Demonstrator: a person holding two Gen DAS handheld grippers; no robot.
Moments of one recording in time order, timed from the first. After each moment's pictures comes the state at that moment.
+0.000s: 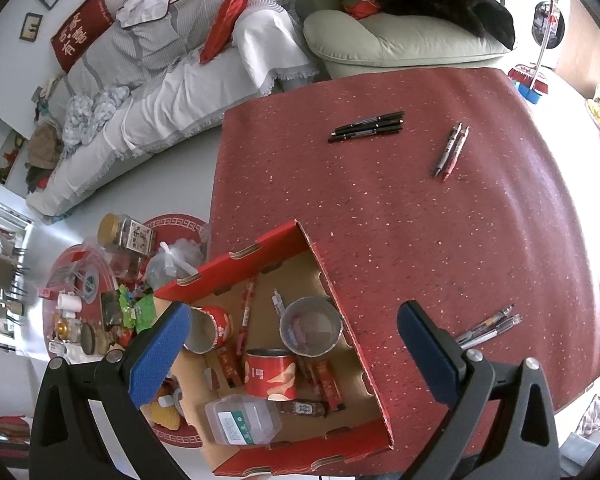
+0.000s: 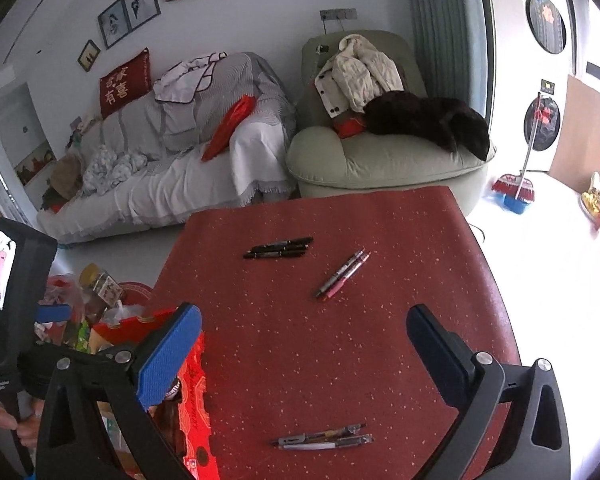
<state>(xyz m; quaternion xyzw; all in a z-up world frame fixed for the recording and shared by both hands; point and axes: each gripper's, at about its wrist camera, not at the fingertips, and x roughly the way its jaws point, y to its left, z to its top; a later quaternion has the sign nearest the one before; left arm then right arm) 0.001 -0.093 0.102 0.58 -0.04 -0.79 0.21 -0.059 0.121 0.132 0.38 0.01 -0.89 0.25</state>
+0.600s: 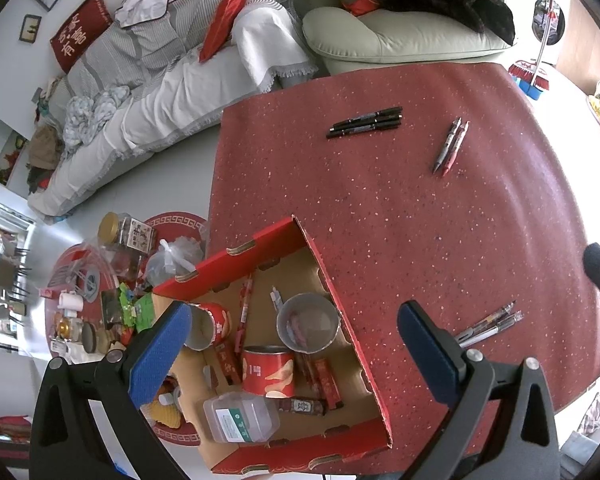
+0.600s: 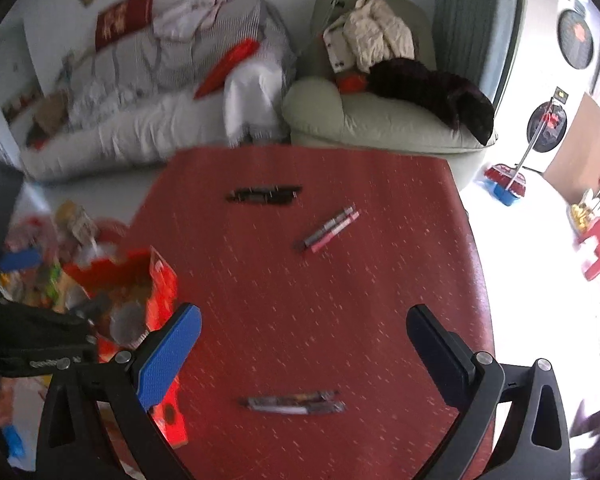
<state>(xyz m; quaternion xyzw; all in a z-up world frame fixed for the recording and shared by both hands) 0.004 -0.090 0.096 0.58 -0.04 -0.79 0.21 -0.056 0.092 0.111 0.46 0.13 -0.85 0.23</state>
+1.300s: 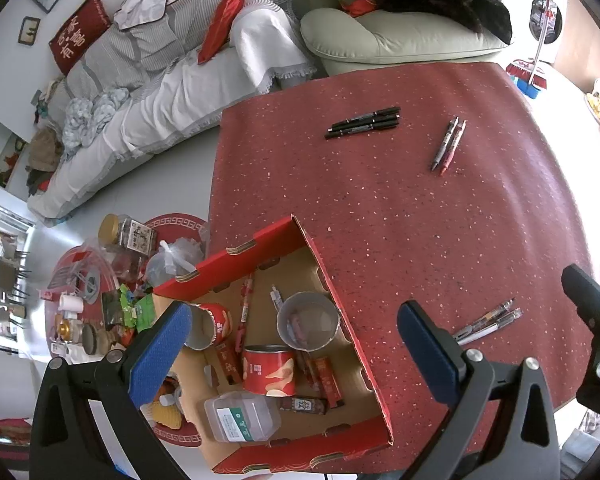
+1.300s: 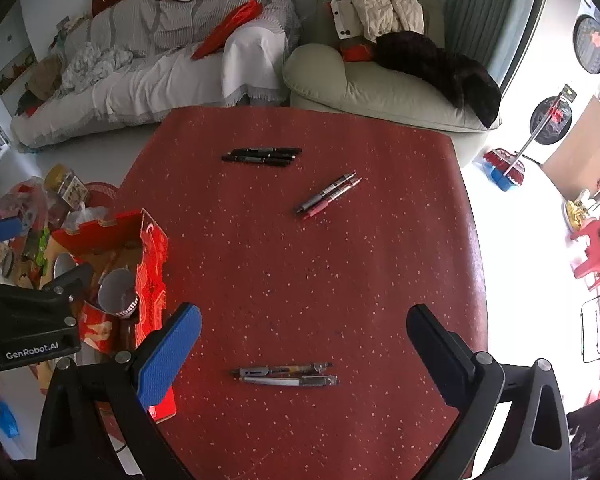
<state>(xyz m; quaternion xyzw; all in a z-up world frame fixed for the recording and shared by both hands) 0.007 -0.088 0.099 0.58 -0.03 -0.79 0.21 -0.059 0.086 0.100 0.50 0.16 -0.82 0.22</state>
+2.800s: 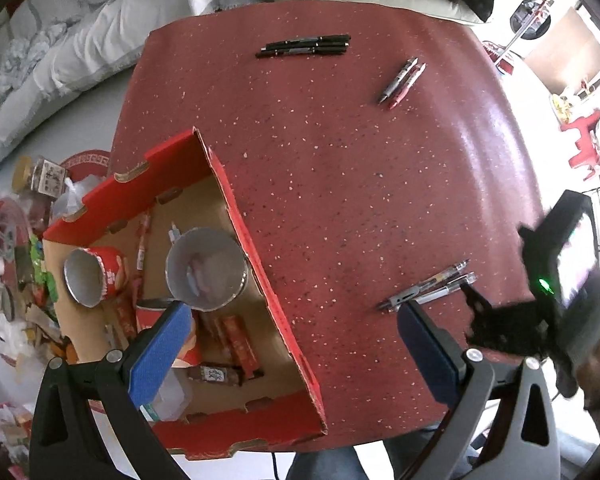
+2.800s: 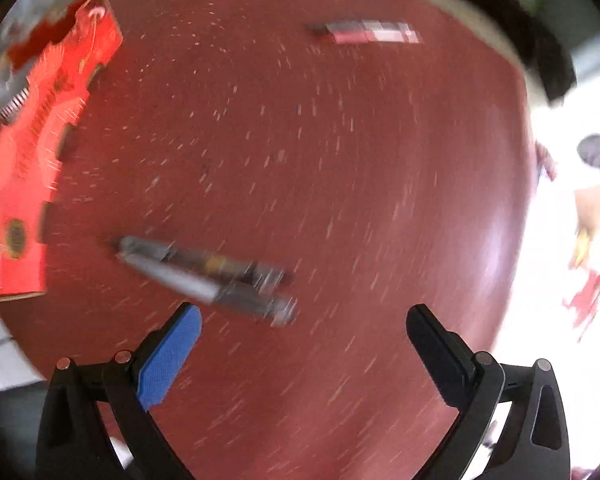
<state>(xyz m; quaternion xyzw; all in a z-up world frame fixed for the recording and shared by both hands) 0.005 -0.086 0.024 0.65 0.12 -0.74 0.12 -0.071 0.101 -0.080 0.55 0.37 -0.70 0.27</state>
